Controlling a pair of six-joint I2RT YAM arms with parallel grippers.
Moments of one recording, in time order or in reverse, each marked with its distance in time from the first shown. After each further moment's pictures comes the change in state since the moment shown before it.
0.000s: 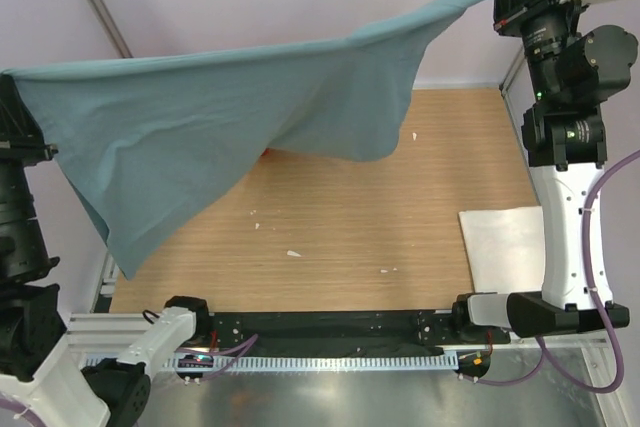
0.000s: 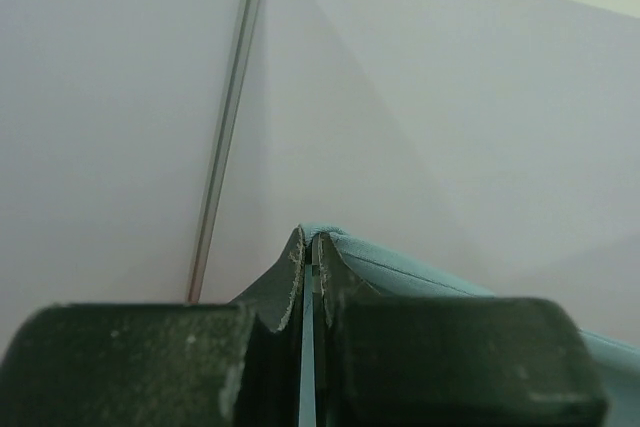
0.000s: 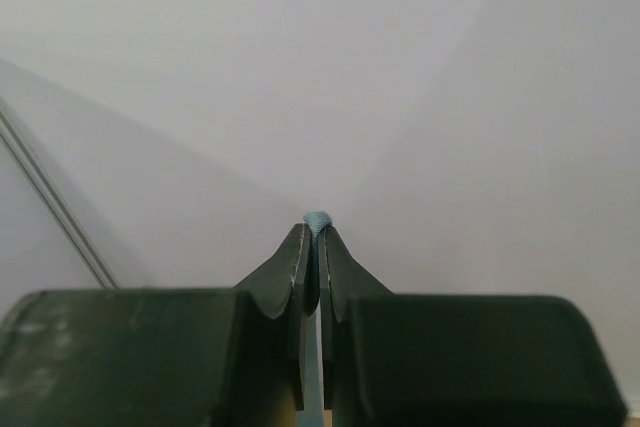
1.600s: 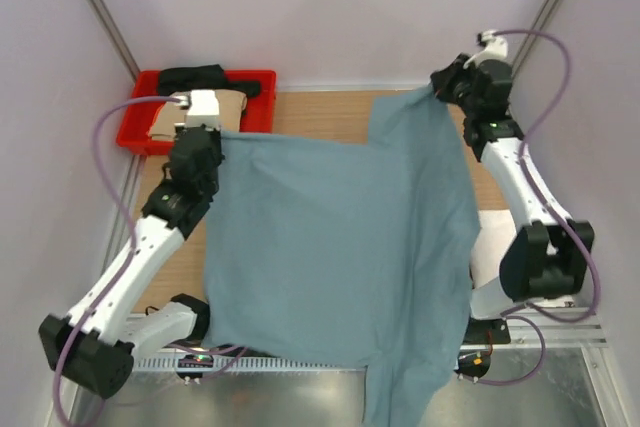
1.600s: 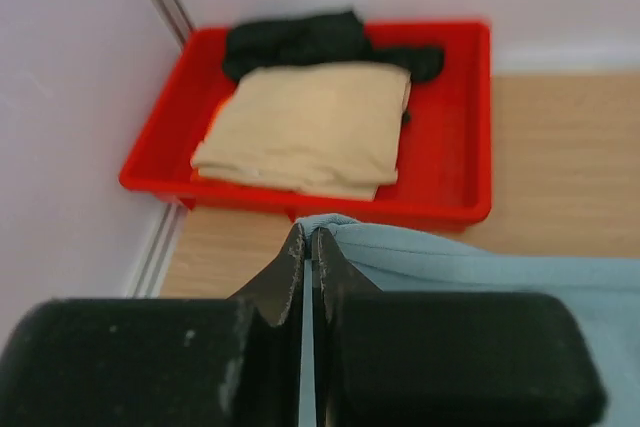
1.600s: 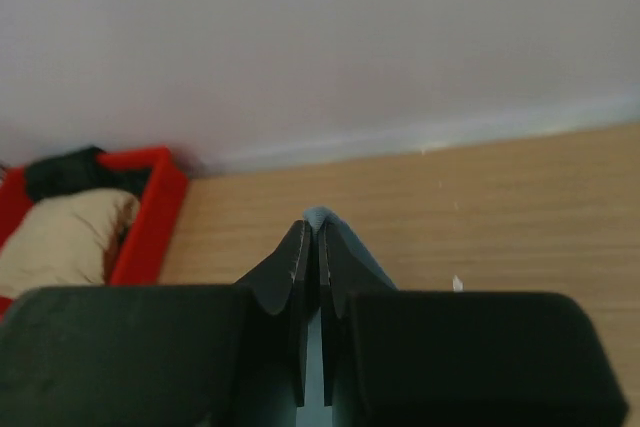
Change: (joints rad) left arm -0.292 0.043 -0.983 0.404 -0.242 0.177; right arm 0.000 0.103 -0.452 0.098 -0.018 -0.062
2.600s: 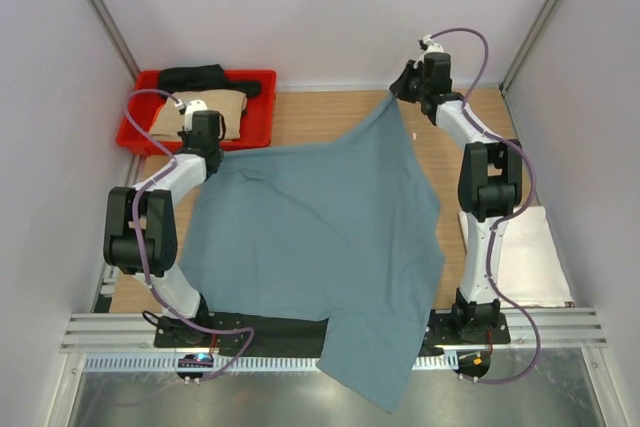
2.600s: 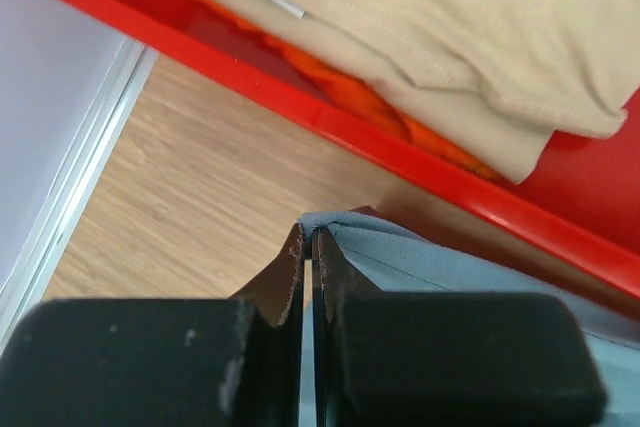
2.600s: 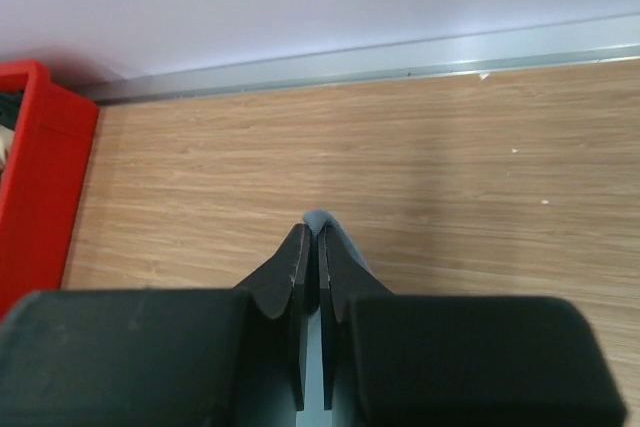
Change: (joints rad) left arm 0.311 0.748 0.029 0.114 0.007 -0.269; right arm 0.061 0.758 0.385 -0.024 -0.085 0.005
